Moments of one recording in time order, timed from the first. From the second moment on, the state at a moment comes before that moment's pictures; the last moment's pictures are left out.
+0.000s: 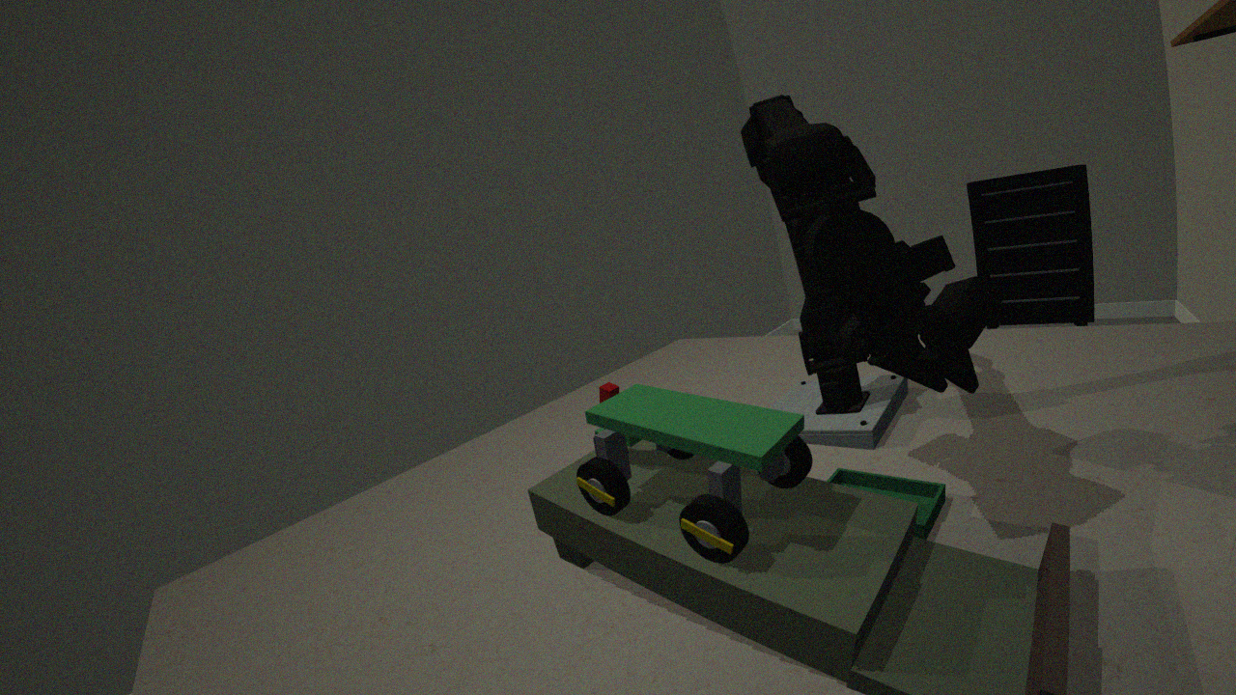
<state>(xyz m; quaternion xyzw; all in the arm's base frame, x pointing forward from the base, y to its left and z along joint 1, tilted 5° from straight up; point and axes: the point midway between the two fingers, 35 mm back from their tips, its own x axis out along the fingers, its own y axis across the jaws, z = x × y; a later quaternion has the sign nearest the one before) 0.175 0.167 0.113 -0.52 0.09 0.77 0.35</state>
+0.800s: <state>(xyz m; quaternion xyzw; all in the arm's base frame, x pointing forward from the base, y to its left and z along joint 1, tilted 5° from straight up) 0.235 0.014 0.129 -0.63 0.21 0.65 0.37</state>
